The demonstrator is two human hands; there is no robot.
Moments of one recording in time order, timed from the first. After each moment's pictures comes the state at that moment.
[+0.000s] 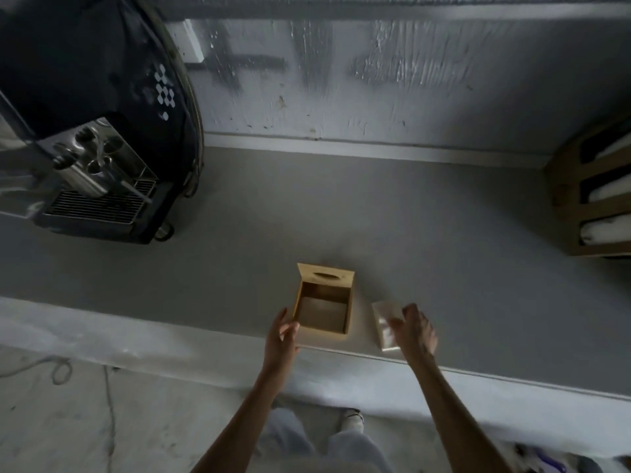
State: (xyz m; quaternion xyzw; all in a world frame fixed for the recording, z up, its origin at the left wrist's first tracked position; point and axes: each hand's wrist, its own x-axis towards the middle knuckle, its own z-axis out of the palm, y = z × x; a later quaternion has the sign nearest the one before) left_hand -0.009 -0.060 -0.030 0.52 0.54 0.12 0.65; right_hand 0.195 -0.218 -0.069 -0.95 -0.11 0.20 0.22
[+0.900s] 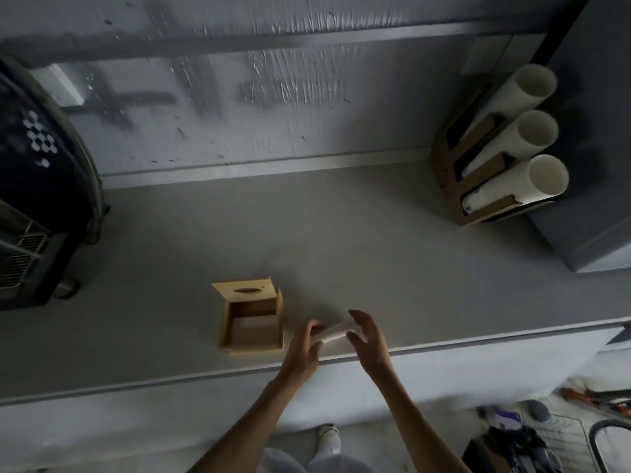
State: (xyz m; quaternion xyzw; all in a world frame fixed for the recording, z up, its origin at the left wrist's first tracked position) left_hand 0.090 -0.148 -0.086 0.83 0.22 0.03 0.51; right_hand 0.187 -0.294 -0.087 -0.80 -0.12 0.22 0.54
